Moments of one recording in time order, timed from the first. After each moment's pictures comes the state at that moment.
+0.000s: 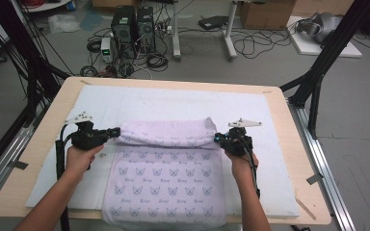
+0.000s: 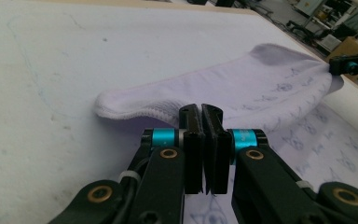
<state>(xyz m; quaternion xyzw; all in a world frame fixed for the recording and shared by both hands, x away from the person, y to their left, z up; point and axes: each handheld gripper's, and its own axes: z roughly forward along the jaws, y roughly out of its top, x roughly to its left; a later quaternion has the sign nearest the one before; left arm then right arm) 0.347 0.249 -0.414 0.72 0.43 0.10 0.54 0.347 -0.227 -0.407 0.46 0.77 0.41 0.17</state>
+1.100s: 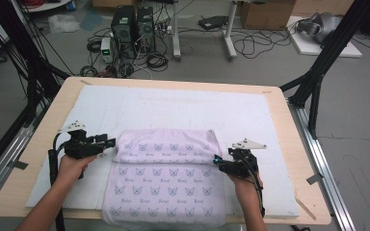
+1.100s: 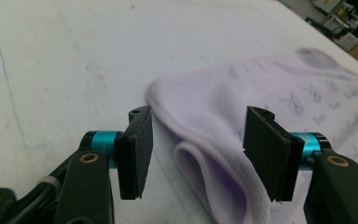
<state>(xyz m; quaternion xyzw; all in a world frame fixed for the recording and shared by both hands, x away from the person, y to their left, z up) 0.344 0.270 -0.429 0.70 0.47 0.10 0.53 0.295 -0.235 -0.427 0.48 0.76 0.39 0.19</state>
